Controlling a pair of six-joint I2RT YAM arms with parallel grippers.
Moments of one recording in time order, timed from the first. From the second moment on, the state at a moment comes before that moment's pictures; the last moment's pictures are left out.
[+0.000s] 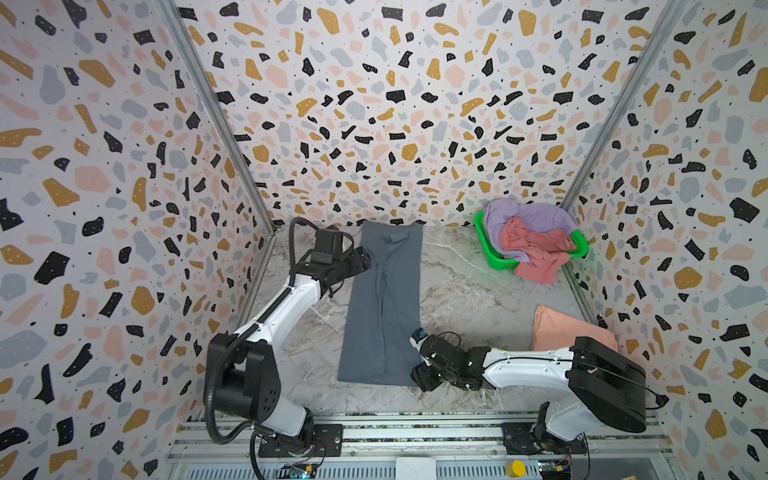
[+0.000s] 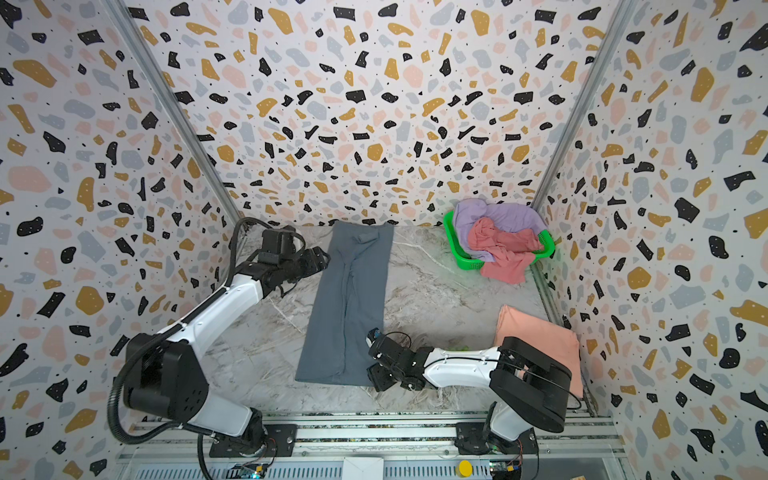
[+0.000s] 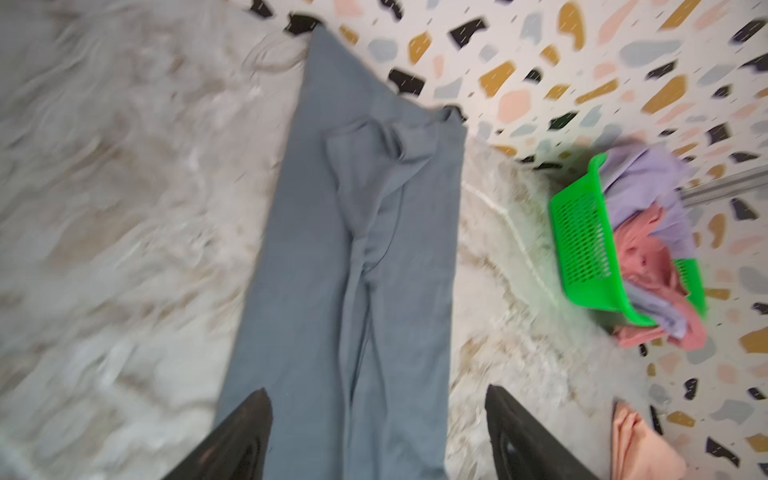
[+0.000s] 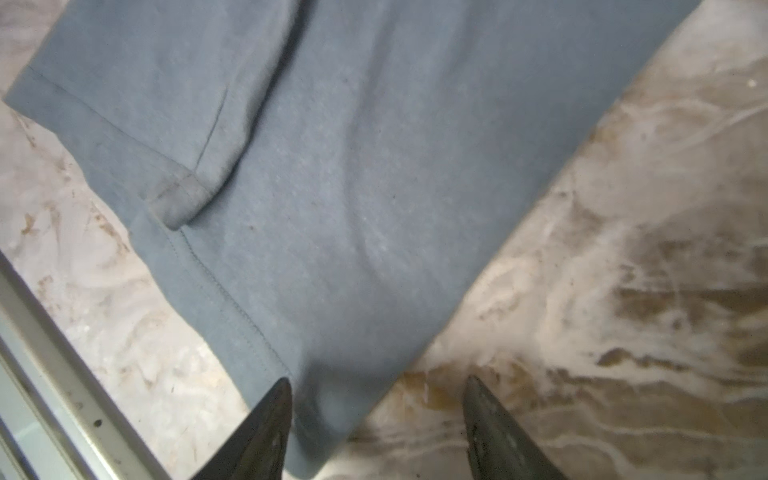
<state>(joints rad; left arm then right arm) -0.22 1.44 1.11 -0.42 0.13 -0.55 1.12 1.50 0.68 -0.16 0.02 0.50</state>
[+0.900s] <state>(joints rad) -0.12 0.74 0.35 -0.76 0.19 -0.68 1.28 1.44 0.61 -0.09 0.02 1.05</state>
